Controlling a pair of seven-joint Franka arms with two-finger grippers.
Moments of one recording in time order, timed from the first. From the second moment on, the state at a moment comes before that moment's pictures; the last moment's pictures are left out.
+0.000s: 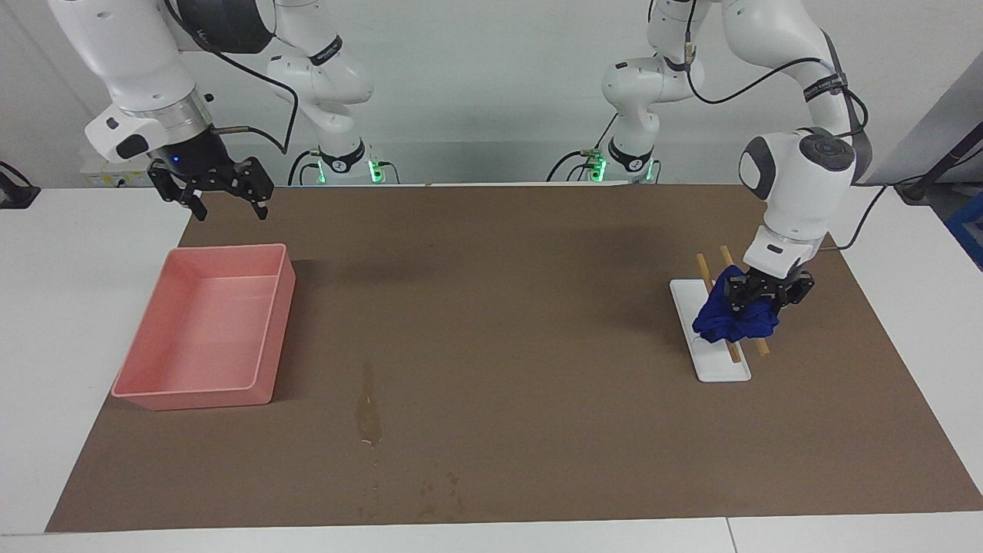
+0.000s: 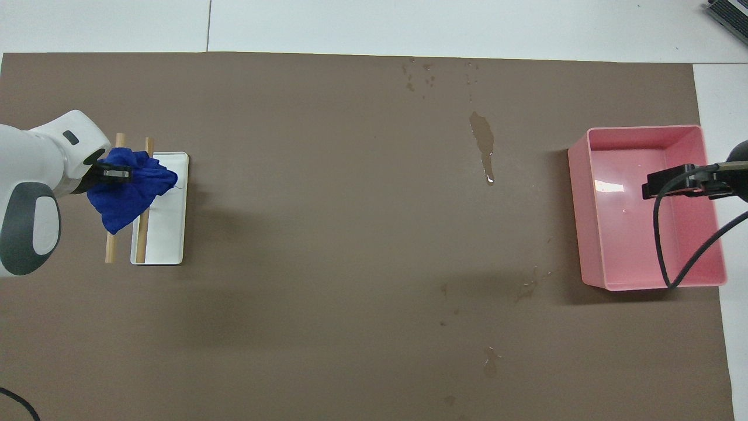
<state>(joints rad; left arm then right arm) 0.07 0.10 -0.07 -2.00 0.12 2.30 0.06 -0.12 -0.03 0.10 -1.63 0.01 1.62 -0.01</state>
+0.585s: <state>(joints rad) 0.07 0.11 -0.07 -1.86 -0.02 2.06 -0.19 -0.12 -0.03 0.10 -1.63 0.01 1.62 -0.01</state>
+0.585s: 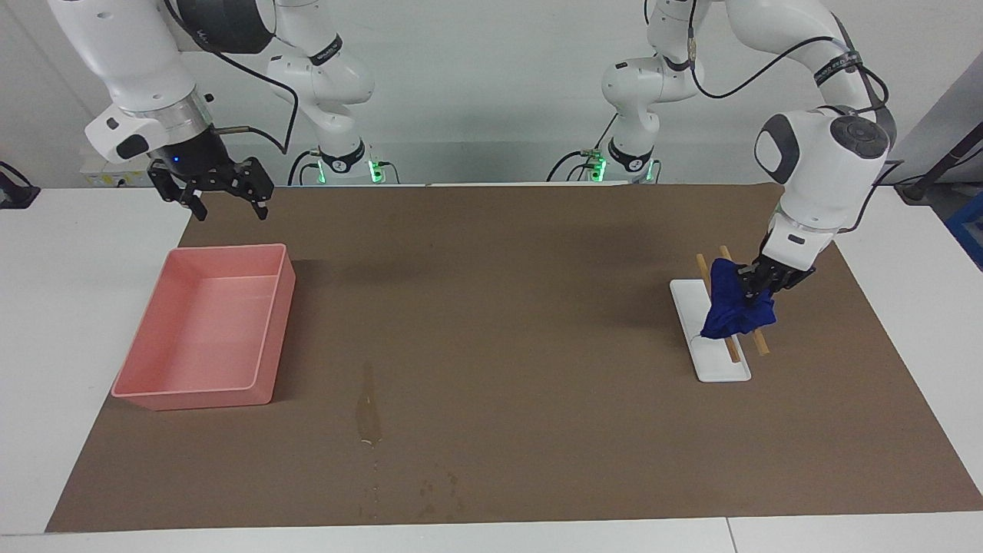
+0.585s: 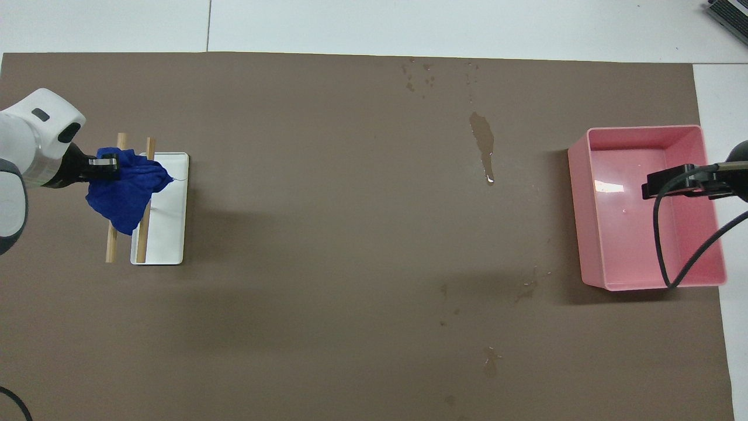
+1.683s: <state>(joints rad) -0.15 0.07 -0.26 -1.83 -0.55 2.27 -1.51 -0.11 -0.03 0.11 -1.63 0.25 1.63 0.40</state>
